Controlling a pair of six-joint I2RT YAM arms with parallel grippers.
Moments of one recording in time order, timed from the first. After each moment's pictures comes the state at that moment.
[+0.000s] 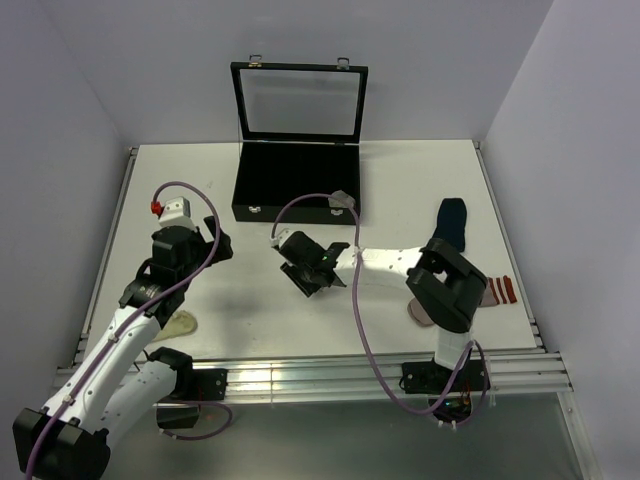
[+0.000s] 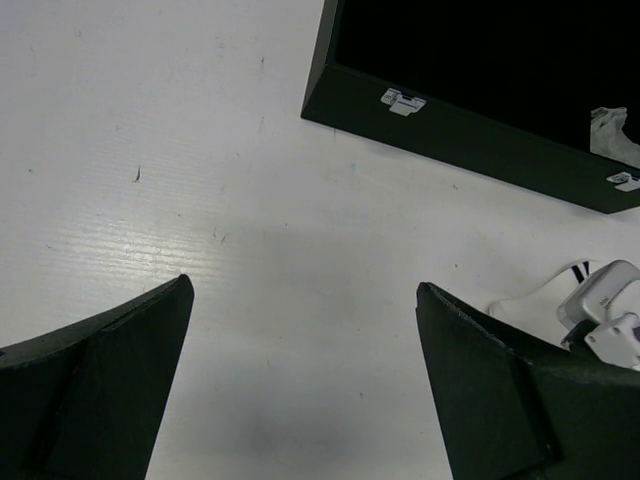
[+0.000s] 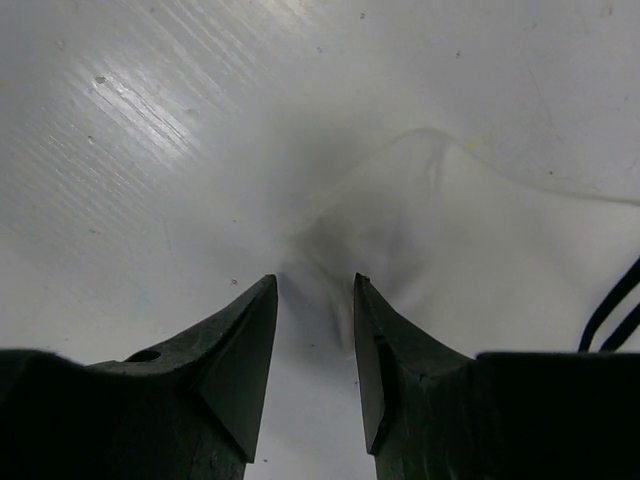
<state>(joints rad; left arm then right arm) -0.33 0.80 0.63 -0.30 -0.26 -0.47 0.97 1.81 1.13 -0.37 0.17 0.12</state>
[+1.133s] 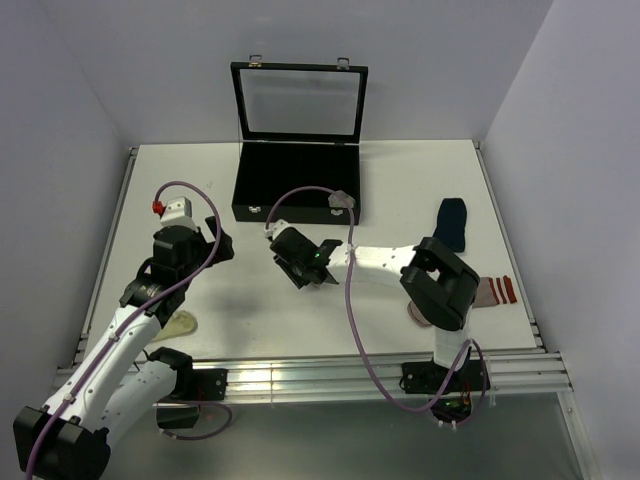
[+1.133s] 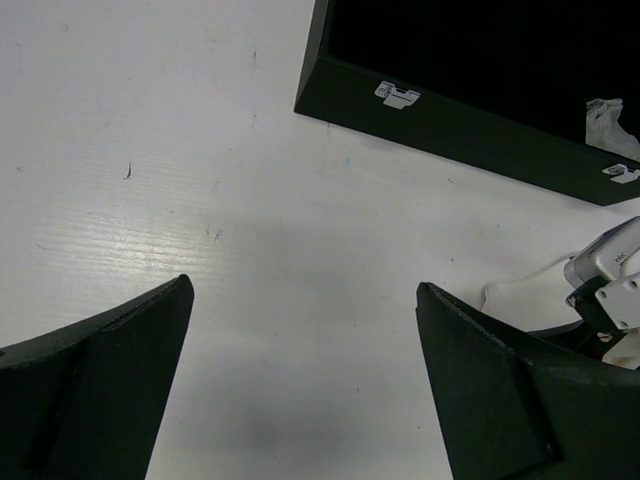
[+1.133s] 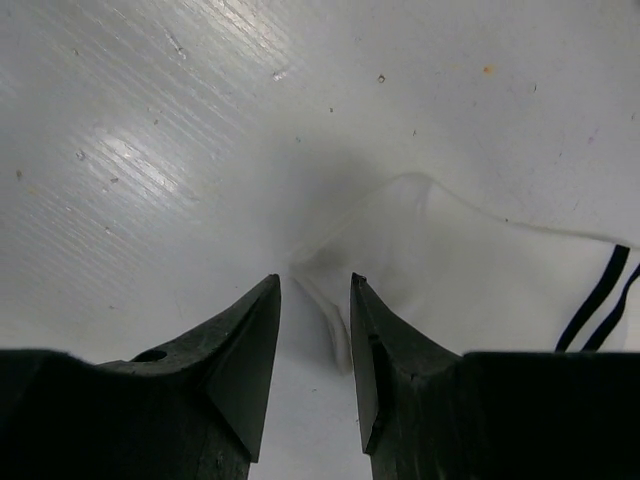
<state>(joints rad) -0.33 0.80 0.63 -0.30 -0.24 -0.47 0.98 1.86 1.20 -0.34 0.27 0.17</state>
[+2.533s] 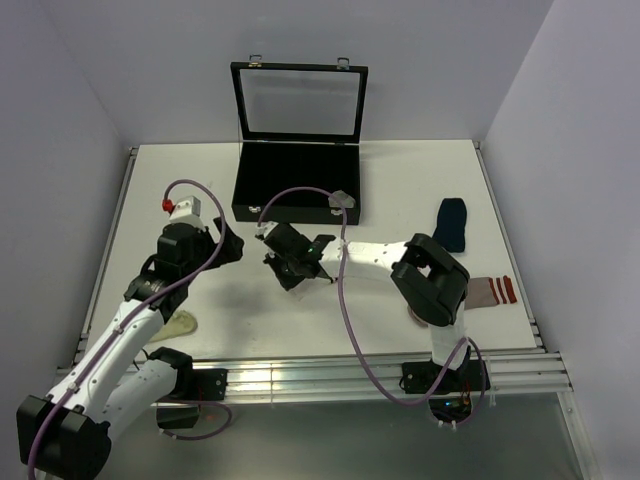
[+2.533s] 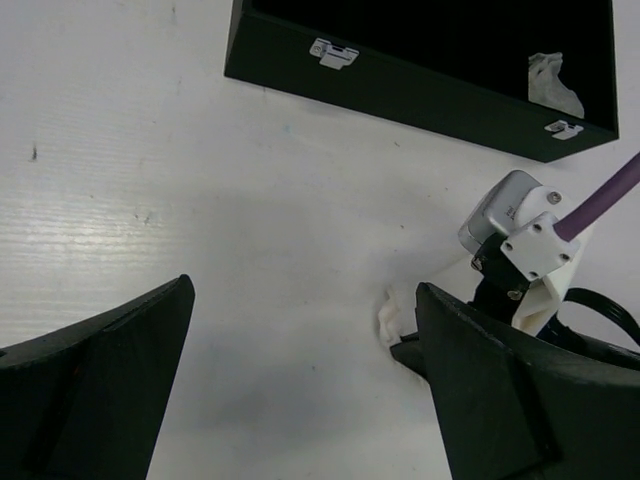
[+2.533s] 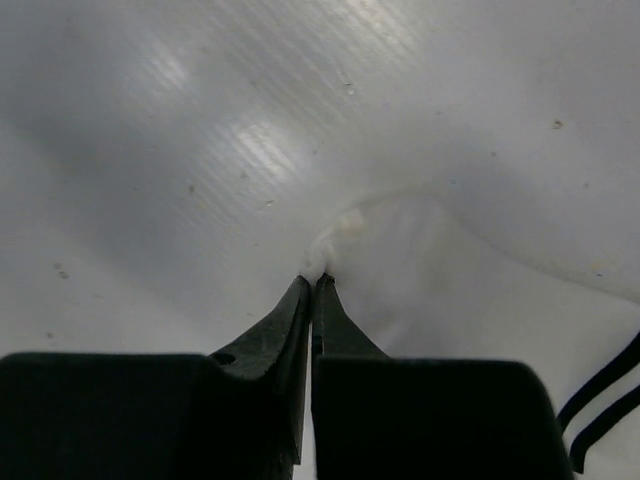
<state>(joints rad) -0.33 0.85 0.63 -0.27 -0.10 -0.50 0.97 1.93 1.29 -0.34 0.02 0.26</state>
